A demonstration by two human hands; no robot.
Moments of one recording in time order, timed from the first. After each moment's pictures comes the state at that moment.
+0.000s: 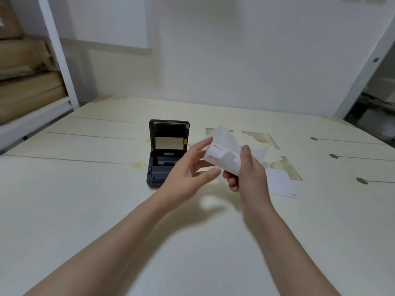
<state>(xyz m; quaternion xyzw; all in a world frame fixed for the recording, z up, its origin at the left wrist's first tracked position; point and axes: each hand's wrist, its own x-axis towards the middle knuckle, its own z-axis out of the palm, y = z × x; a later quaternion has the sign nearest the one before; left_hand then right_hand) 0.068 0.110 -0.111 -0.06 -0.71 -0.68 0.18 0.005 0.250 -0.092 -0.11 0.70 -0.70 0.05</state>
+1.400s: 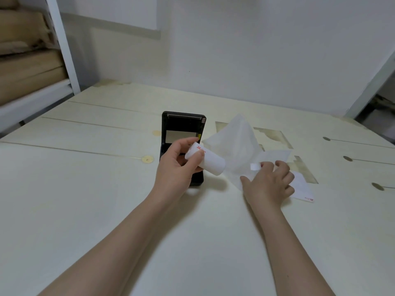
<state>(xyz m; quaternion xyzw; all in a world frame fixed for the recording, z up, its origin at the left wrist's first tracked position) 0.068 0.073 -0.121 0.11 -0.62 -0.72 0.29 -0.038 0.232 -0.143 0.01 0.97 -0.20 -0.13</state>
